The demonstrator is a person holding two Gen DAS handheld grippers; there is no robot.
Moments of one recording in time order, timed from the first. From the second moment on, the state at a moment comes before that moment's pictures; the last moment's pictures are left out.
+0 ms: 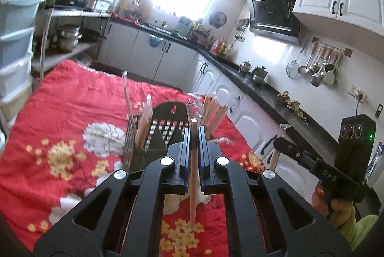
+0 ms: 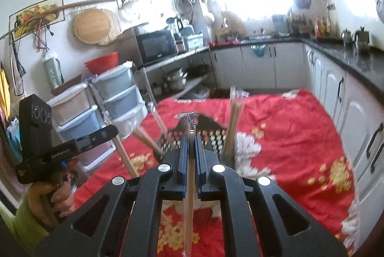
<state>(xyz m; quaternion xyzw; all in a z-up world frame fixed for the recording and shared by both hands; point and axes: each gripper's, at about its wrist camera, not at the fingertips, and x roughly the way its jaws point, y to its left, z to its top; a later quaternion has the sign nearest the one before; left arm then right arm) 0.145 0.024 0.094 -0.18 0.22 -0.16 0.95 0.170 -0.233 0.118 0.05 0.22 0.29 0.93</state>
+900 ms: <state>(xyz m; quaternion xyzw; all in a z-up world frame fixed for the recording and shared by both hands) 0.175 0.018 0.176 -0.12 0.11 -0.09 0.98 0.201 -0.217 0.190 0.00 0.02 0.27 0.96</state>
